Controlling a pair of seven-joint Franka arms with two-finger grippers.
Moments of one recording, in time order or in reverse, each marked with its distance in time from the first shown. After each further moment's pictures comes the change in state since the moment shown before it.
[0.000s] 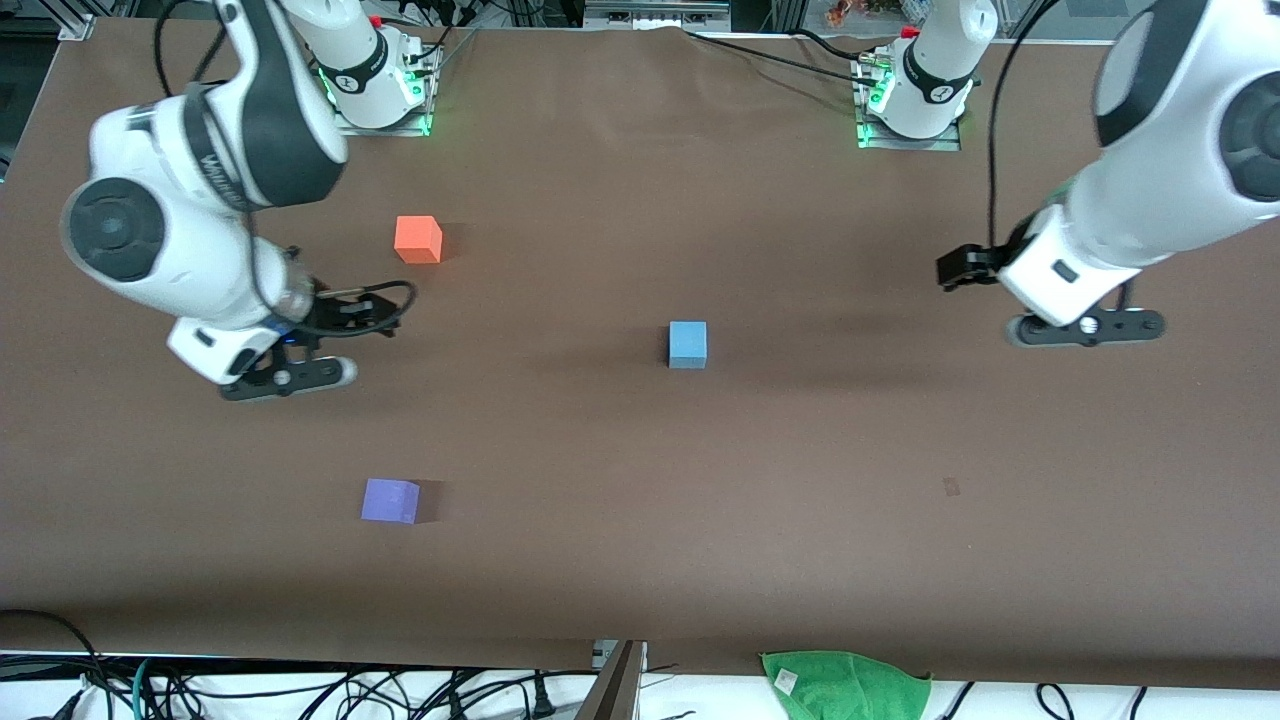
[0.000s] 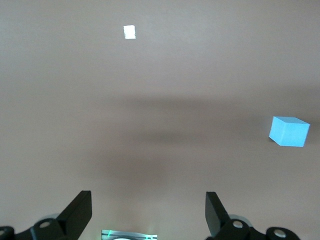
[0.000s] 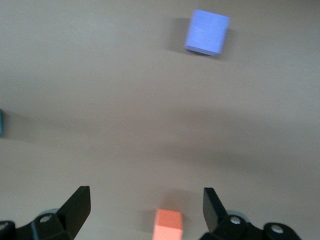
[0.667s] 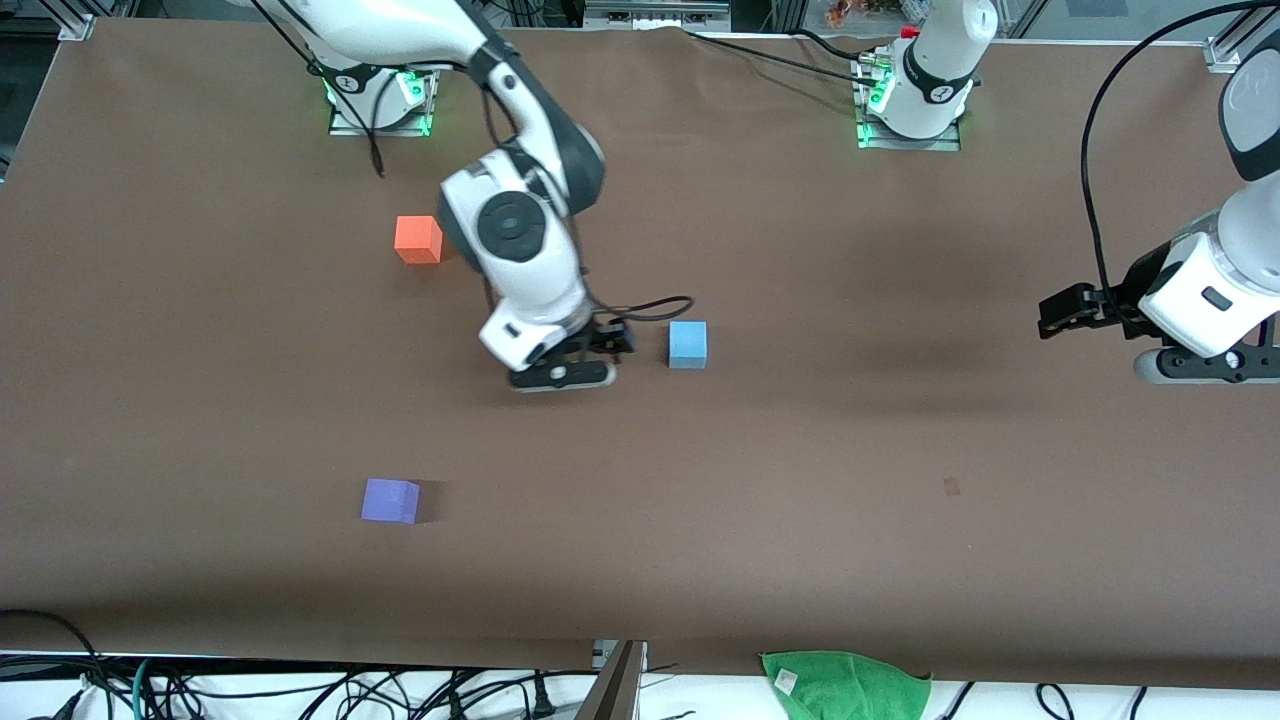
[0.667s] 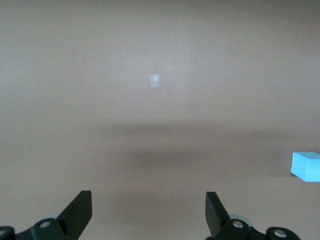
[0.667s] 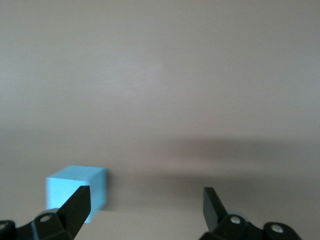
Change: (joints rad) left arm 0.046 -0.052 0.107 -0.105 -0.016 0.232 0.186; right arm 0.313 0.295 0.061 0.054 0.001 0.480 0.511
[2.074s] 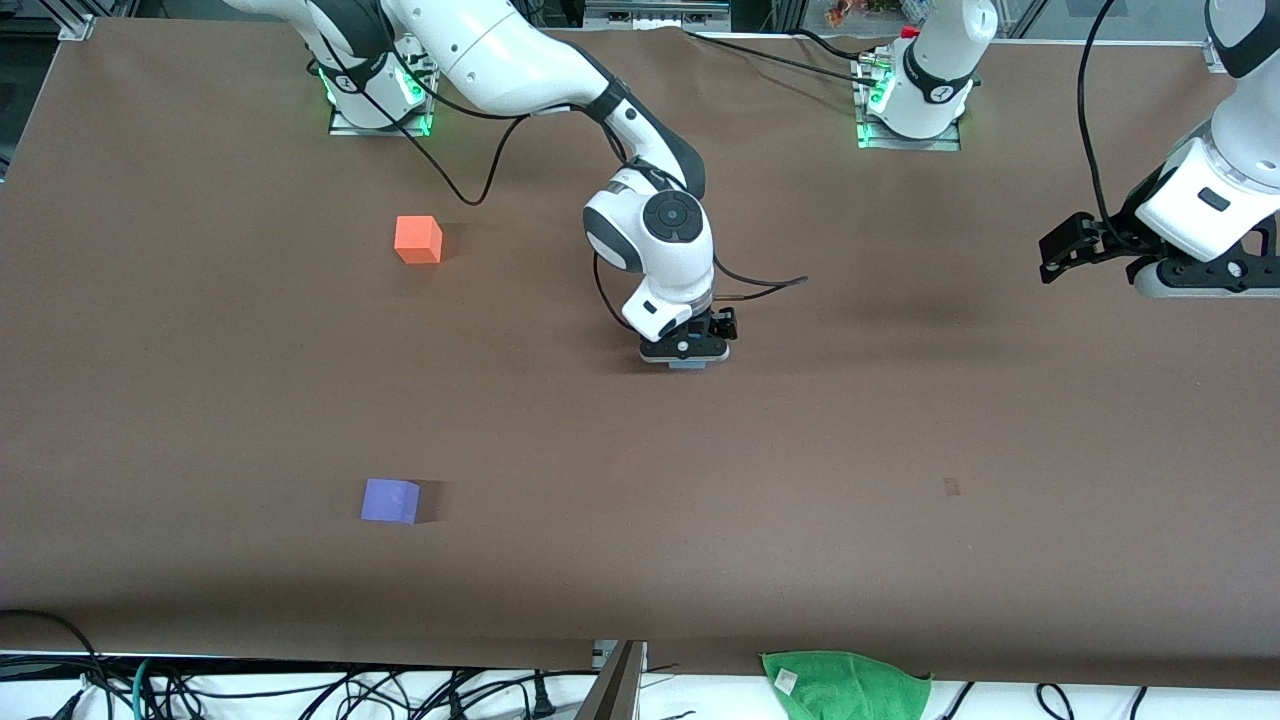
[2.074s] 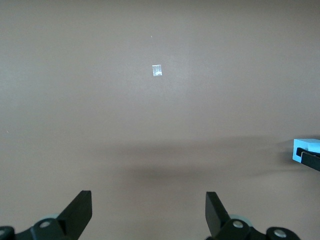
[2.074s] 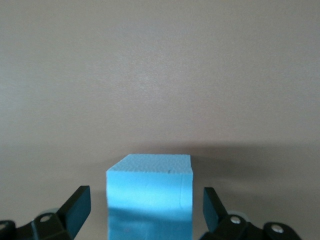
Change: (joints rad) left arm -0.009 -0.210 0.004 -0.226 0.000 0.058 0.004; right arm 0.184 0.314 -0.011 0.229 -0.095 0.106 0.254
